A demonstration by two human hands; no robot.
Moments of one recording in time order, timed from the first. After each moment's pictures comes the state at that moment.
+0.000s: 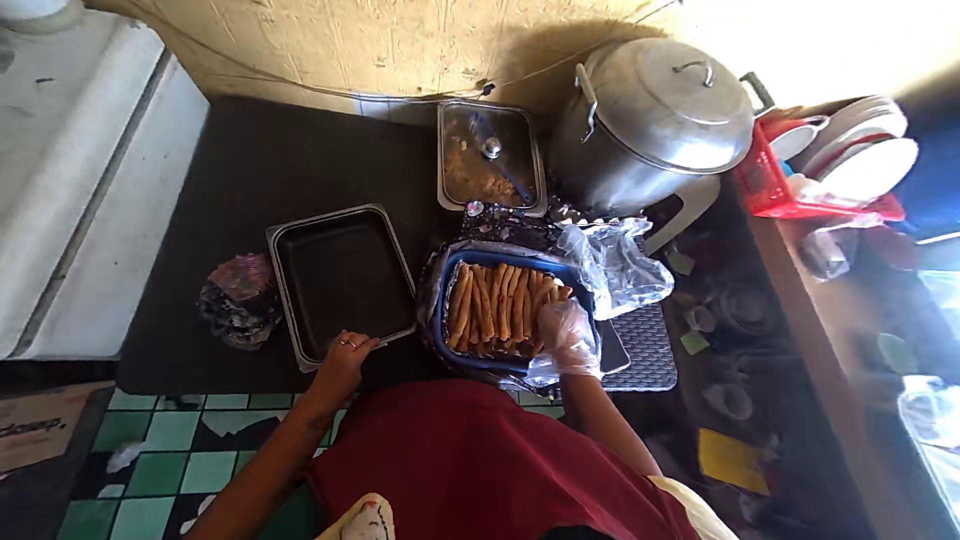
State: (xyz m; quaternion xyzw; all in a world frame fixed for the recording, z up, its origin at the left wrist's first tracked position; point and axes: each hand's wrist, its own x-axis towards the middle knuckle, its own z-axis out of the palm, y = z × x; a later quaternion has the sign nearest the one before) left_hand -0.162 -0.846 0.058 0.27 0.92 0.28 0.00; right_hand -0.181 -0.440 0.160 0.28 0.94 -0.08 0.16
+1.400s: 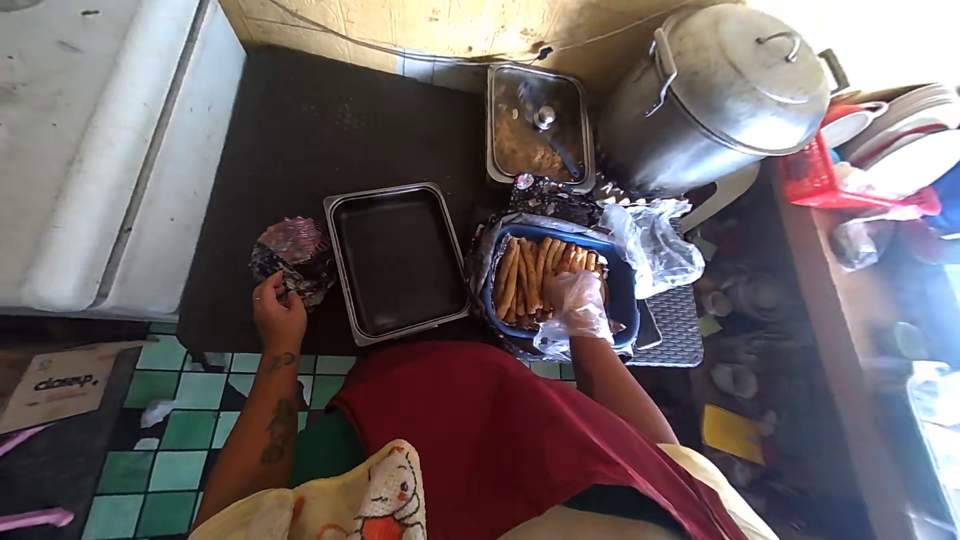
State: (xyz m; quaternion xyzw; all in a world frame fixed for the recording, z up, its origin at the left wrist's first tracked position) left_hand -0.199 -1.014 0.052 -0.18 0.90 0.40 -0.07; right_hand -0.195 -0.523 0.156 0.18 0.94 0.08 0.28
